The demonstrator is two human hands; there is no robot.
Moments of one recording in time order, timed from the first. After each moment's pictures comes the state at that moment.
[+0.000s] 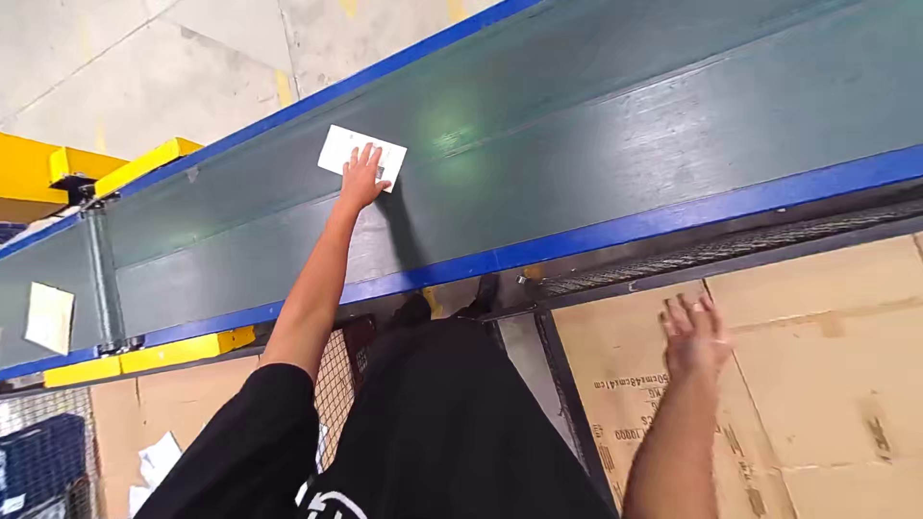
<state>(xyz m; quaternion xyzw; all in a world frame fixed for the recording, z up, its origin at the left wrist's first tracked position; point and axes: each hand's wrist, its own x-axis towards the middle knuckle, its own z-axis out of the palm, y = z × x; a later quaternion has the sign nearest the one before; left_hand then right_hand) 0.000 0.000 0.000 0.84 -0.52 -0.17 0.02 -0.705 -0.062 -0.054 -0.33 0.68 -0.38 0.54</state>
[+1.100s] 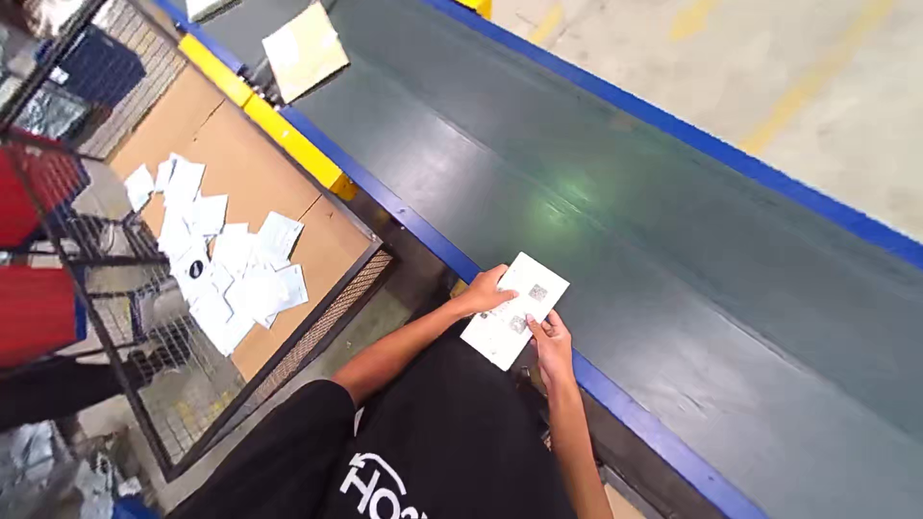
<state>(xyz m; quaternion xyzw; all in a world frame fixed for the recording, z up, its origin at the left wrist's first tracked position) -0.117 0.259 -0.001 0.73 -0.10 -0.39 0.55 -0.252 0.099 -0.015 -0.59 0.33 0.06 0.74</state>
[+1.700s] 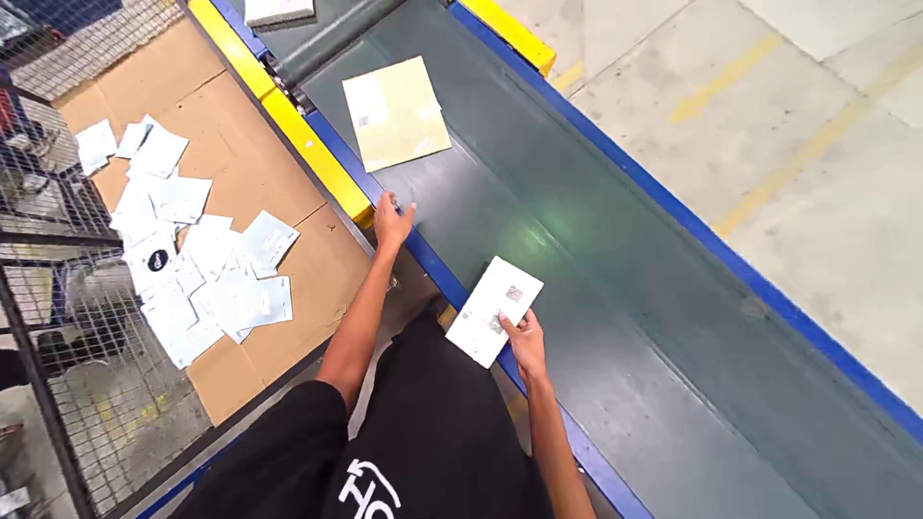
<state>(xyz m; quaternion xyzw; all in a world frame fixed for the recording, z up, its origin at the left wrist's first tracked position) 0.134 0.519 0.003 0.88 0.22 -0.05 0.42 -0.075 0.200 -0.019 -0.66 0.26 0.11 0.69</state>
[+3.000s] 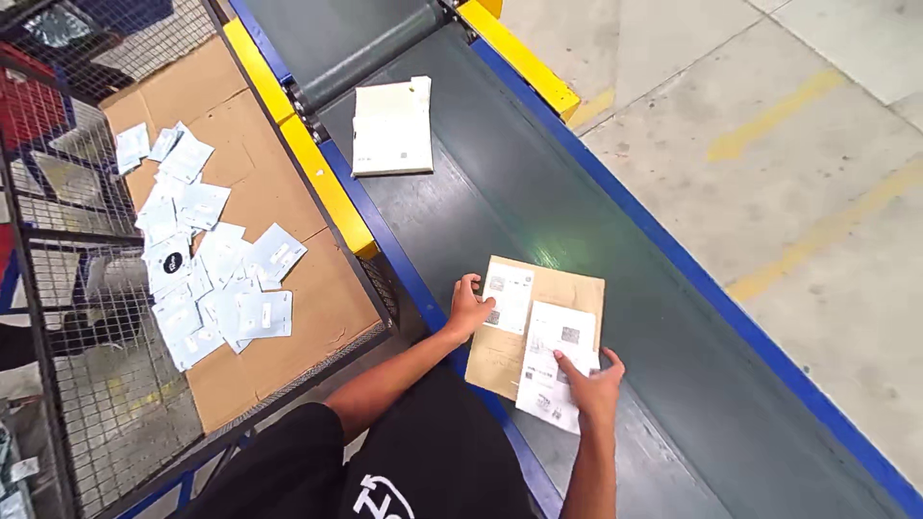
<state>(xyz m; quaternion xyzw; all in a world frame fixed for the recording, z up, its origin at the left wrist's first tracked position) 0.103 0.352 -0.003 0.72 0.24 -0.18 0.62 0.013 0.099 0.012 -0.81 0.37 0.09 0.44</state>
